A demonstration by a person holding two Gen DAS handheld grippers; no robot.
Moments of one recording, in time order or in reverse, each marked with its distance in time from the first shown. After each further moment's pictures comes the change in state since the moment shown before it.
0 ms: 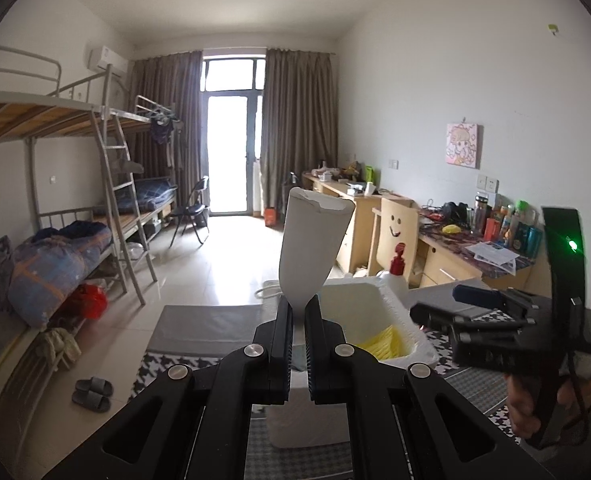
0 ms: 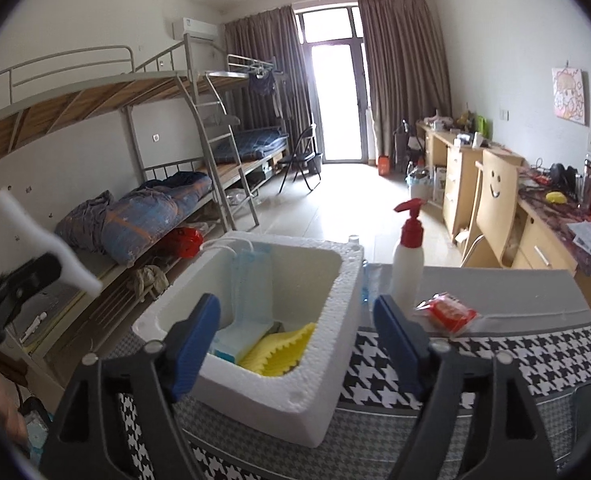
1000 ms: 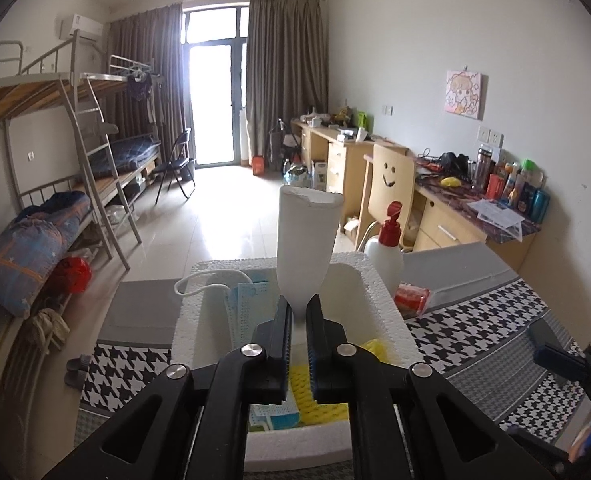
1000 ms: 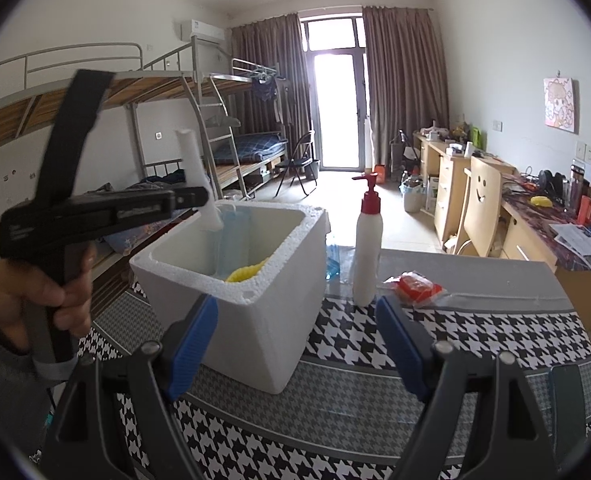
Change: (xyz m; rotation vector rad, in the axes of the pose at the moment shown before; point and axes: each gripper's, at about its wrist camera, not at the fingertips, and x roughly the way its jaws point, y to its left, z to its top) left arm 0.096 -0.040 0.010 0.019 0.217 -0.010; right arm -0.040 -0.030 -0.050 -0.040 -0.030 -0.006
